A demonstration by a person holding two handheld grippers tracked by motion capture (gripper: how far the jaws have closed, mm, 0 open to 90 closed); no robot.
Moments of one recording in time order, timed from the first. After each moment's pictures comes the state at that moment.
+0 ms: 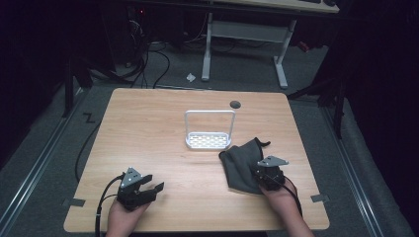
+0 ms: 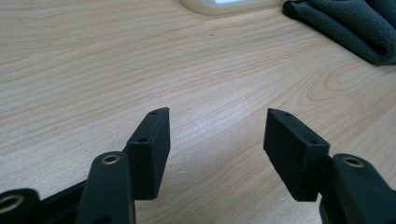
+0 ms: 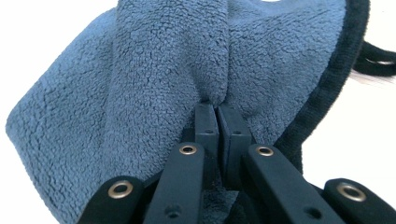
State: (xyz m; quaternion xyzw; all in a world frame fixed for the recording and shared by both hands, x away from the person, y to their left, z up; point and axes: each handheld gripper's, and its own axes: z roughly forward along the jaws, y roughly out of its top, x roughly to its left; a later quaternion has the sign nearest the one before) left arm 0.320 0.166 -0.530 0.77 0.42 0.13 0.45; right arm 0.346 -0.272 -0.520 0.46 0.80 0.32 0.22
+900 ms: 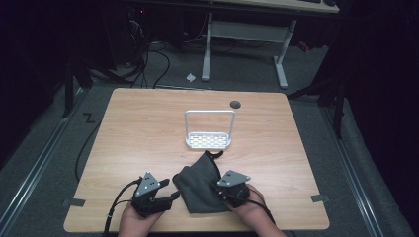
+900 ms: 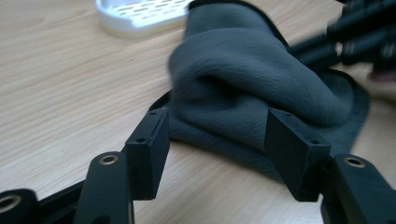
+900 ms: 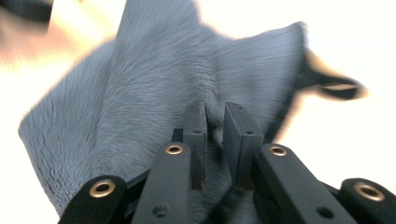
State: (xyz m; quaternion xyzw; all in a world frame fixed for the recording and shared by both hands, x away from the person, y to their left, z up) left arm 0.293 0.118 -0.504 0.80 0.35 0.12 0.48; right arm 0.307 -0.172 -0.504 0.32 0.84 0.39 0.20
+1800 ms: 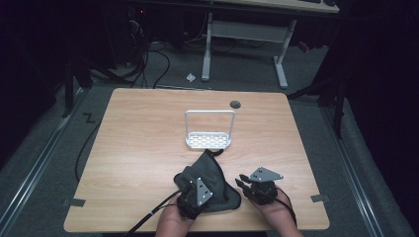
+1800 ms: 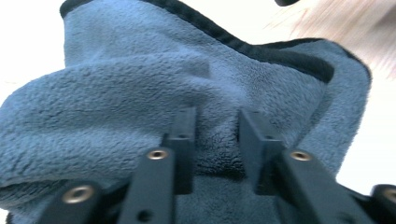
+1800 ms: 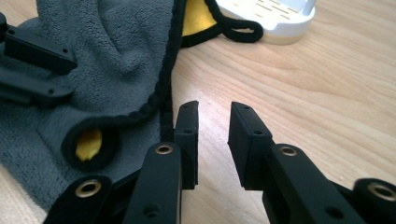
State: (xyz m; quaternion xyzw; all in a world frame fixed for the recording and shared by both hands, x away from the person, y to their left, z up) left arm 0.287 0.003 -0.521 0.86 0.28 0.20 0.37; right arm 0.305 -0.238 -0.507 0.39 0.82 0.37 0.21
